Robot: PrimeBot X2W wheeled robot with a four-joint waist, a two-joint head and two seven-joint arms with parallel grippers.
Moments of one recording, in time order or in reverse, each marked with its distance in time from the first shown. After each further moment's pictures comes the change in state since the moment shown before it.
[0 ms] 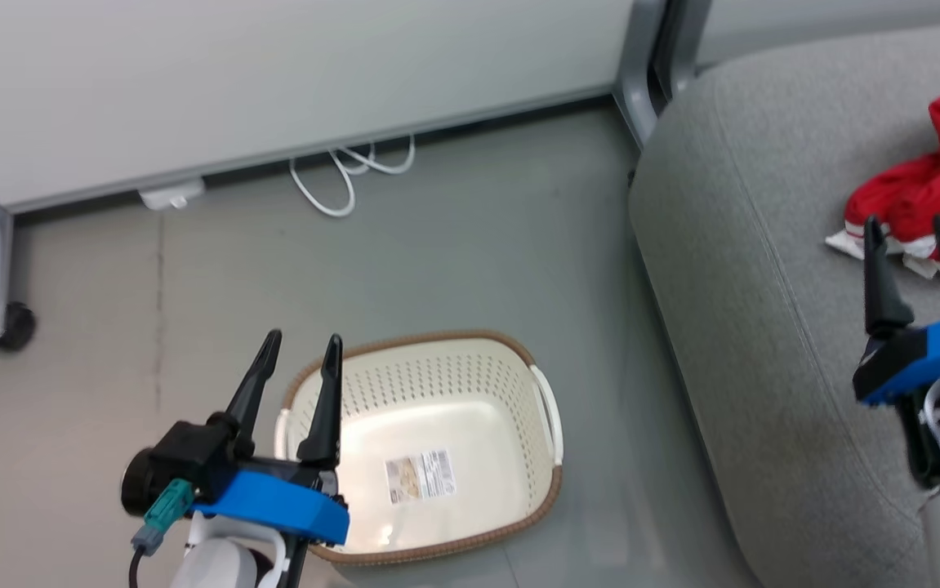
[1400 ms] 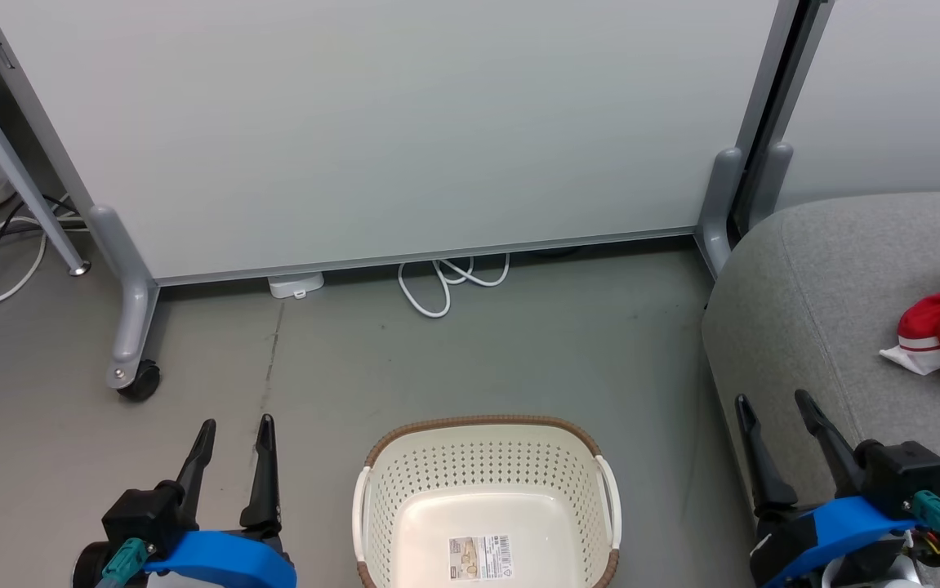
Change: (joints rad) left arm 0.114 -0.006 0.160 0.136 0.025 0.000 0.000; right arm 0.452 0.182 0.115 -0.341 0.001 0.000 0.067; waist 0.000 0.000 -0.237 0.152
